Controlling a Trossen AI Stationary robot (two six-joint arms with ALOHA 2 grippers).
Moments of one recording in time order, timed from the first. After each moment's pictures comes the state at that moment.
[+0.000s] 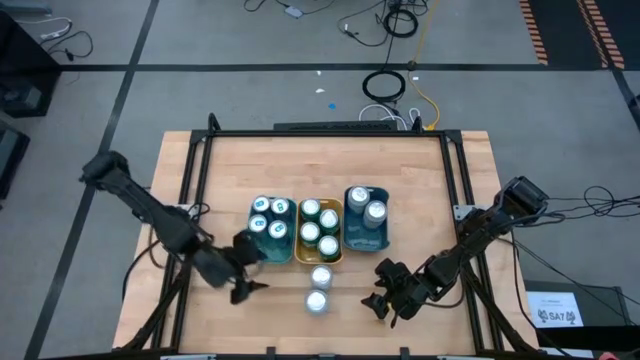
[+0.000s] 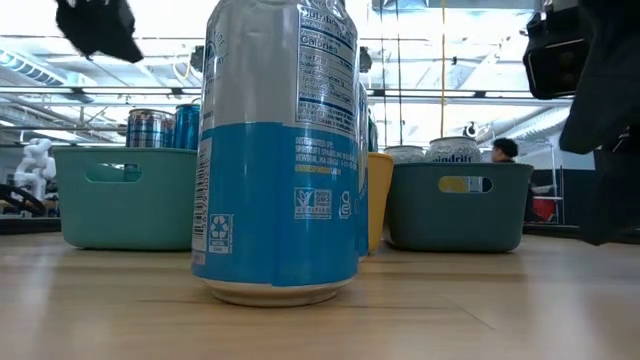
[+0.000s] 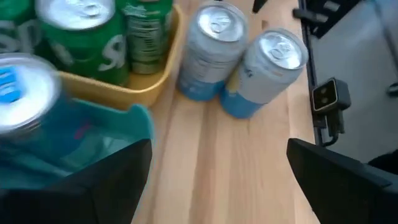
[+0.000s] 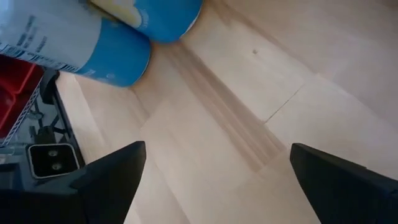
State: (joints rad) left arm -0.66 1.23 0.87 -0.47 -0.35 -0.73; right arm 0.71 1.65 0.80 -0.08 0.39 1.47
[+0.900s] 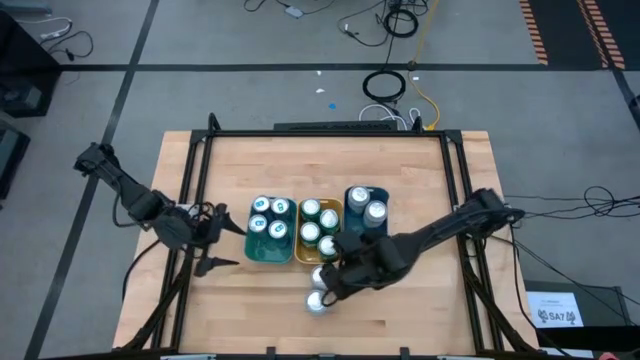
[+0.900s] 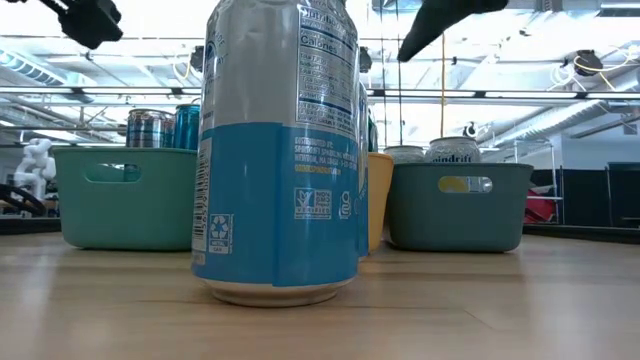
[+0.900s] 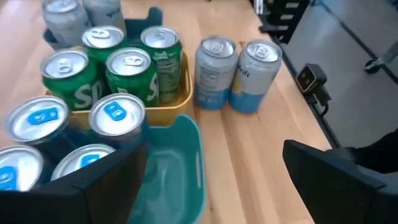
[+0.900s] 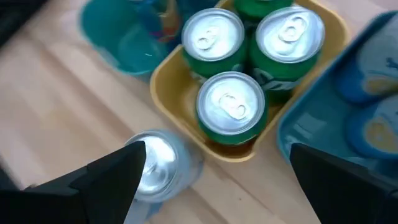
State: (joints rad) left arm -0.66 0.71 0.68 -0.58 -0.35 -0.35; right arm 0.45 1.92 1.81 -1.11 0.49 1.29
